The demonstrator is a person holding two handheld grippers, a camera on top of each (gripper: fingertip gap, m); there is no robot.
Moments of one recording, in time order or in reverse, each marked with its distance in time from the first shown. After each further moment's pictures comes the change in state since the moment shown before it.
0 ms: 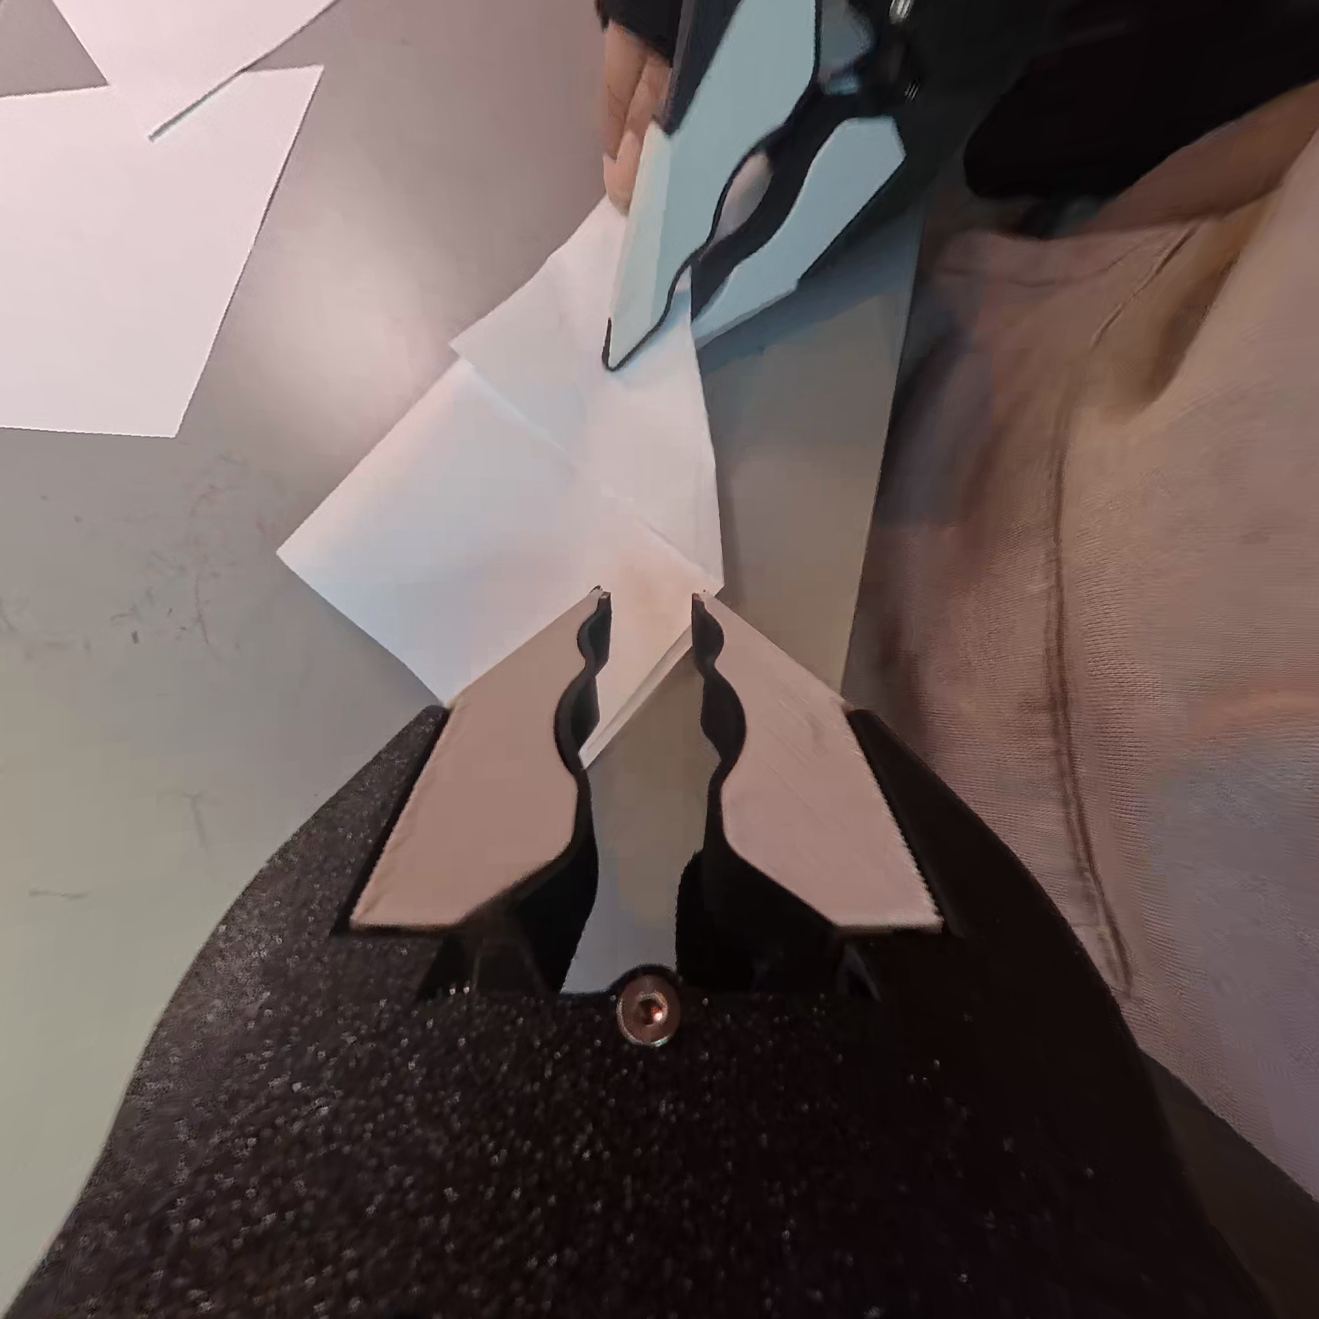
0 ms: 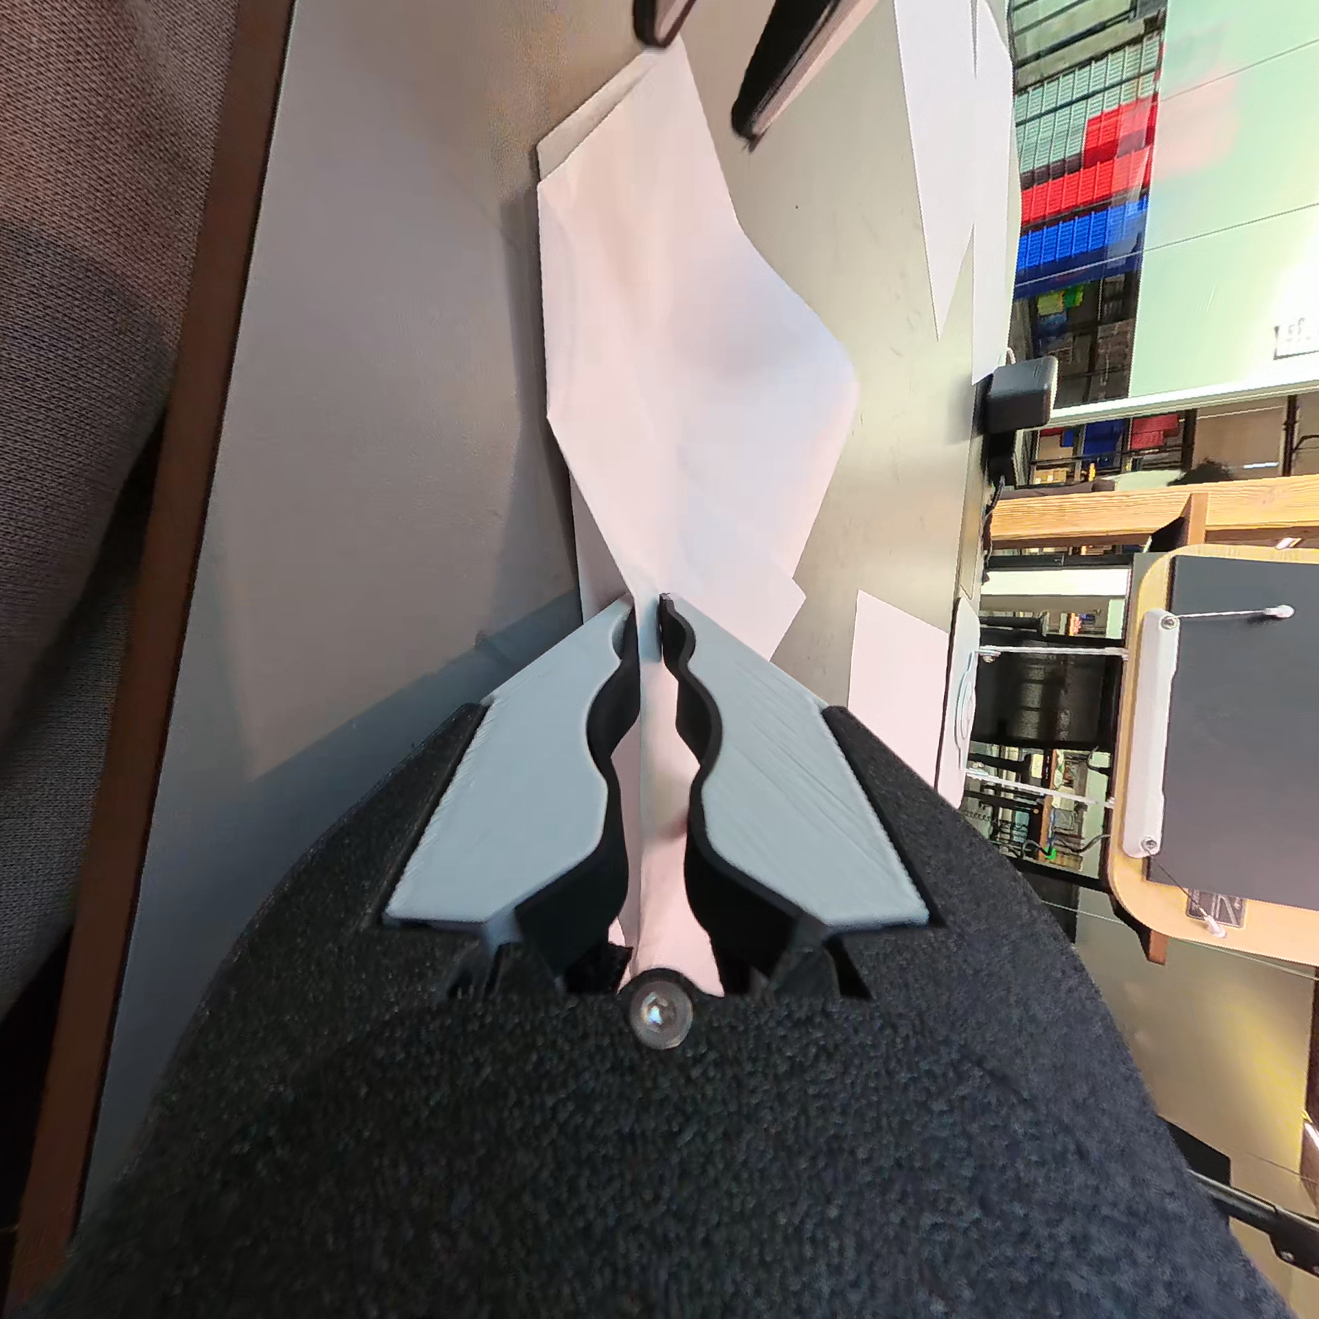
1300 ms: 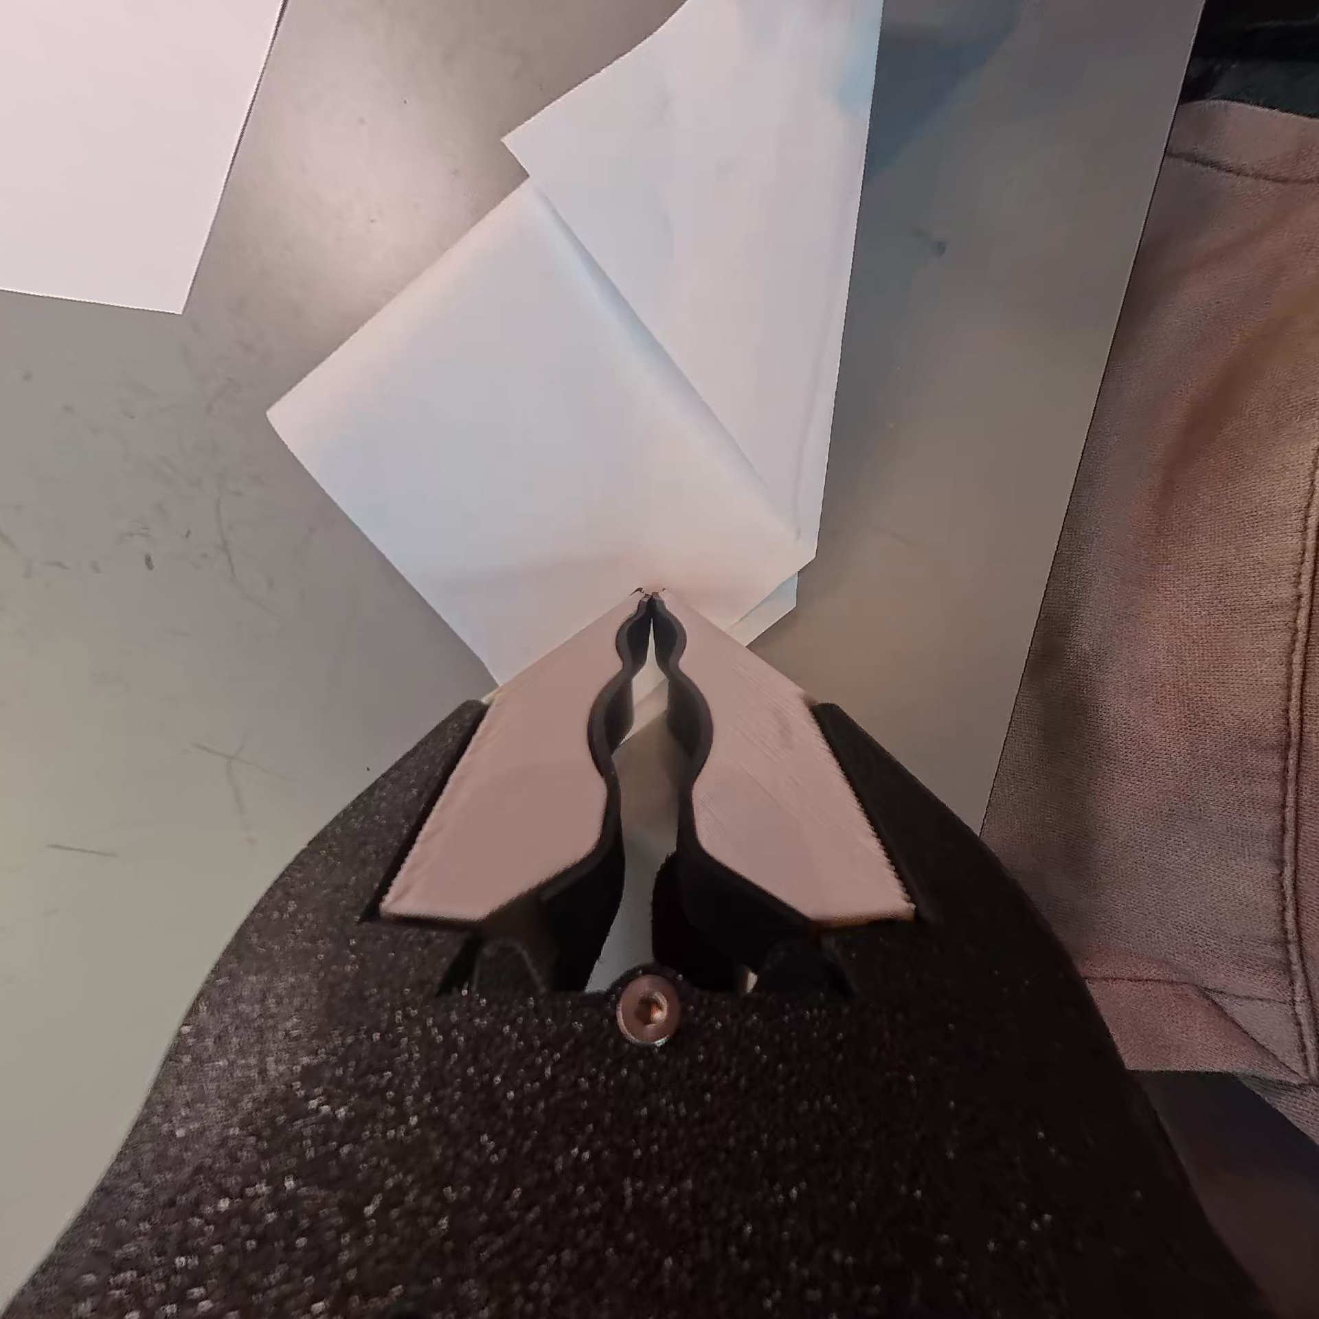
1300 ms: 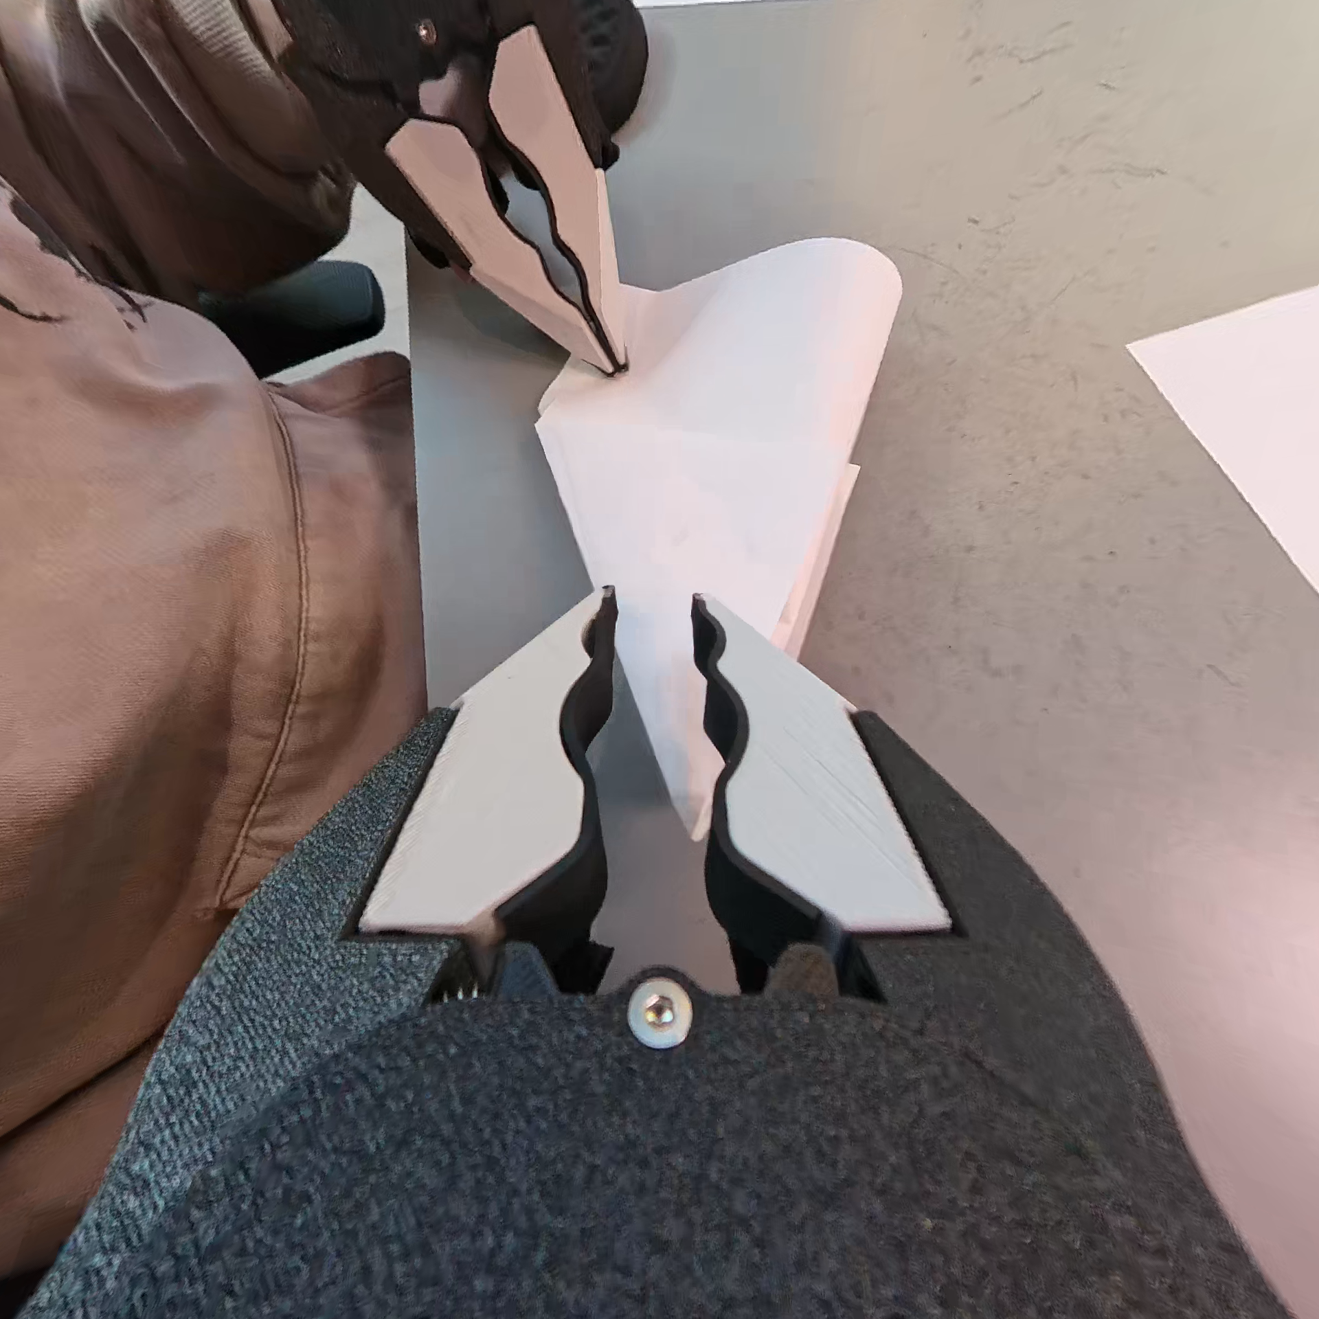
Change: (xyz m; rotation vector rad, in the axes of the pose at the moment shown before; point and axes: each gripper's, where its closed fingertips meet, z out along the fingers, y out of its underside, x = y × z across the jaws) left arm -0.036 0.027 0.025 -0.153 -0.067 -0.043; right arm 0.025 0.014 -0.048 0.242 -0.556 0.979
